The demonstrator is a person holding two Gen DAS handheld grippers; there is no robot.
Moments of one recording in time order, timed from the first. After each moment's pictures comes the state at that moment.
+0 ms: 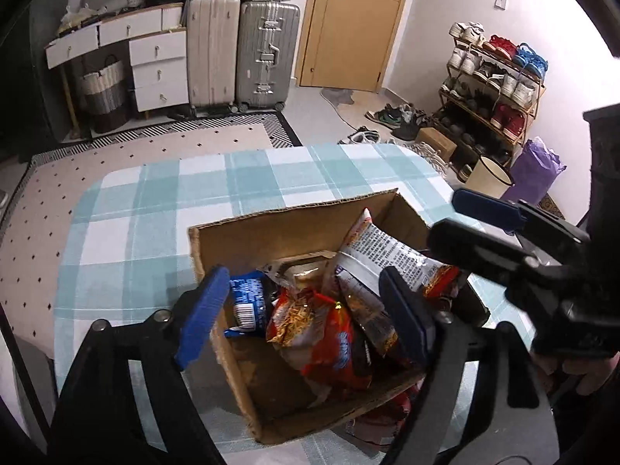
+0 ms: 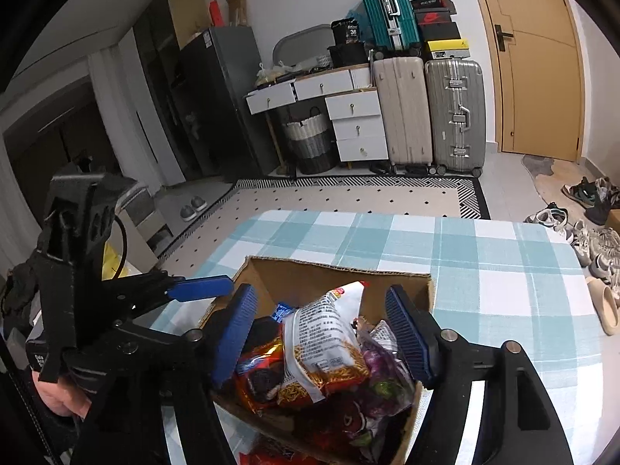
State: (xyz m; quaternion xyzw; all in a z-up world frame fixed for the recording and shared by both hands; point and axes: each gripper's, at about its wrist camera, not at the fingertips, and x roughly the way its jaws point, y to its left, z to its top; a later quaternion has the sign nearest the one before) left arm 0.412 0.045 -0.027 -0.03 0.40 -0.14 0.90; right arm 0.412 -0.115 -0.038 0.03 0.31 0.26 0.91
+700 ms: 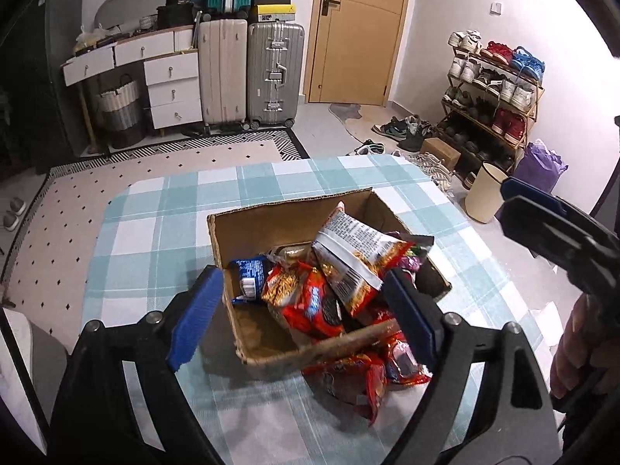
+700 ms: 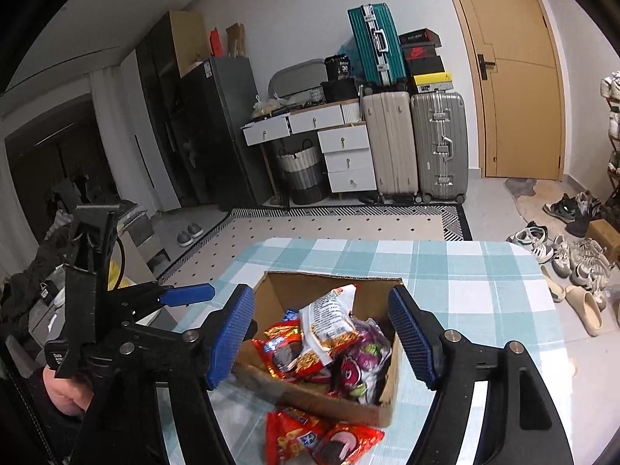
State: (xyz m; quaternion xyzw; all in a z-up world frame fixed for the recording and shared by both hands) left arm 0.322 0.036 0.020 -0.01 0.37 -0.11 0.92; right arm 0.320 -0.150 0.012 0.05 0.25 0.25 0.94
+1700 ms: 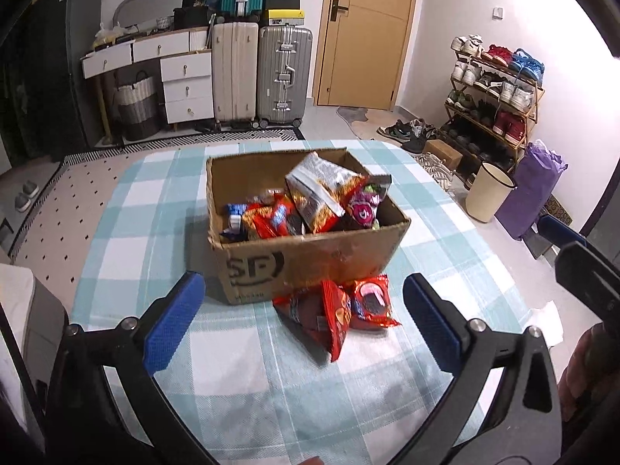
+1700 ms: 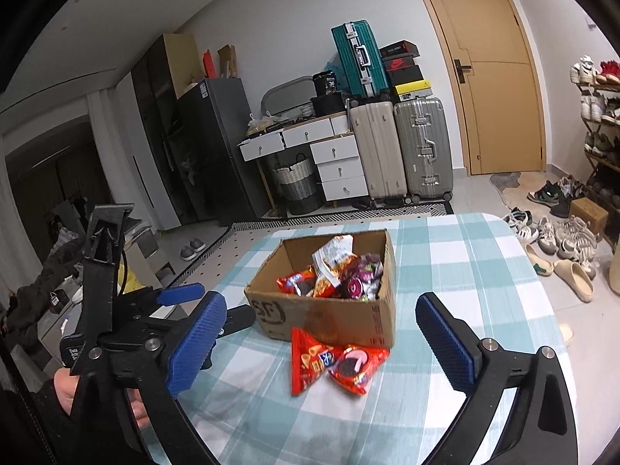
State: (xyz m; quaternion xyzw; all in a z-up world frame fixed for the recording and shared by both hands) left arm 0.218 0.012 0.007 -0.02 0.37 -0.09 0.93; right arm 0.180 -0.188 -0.009 0.09 0.24 0.22 0.94
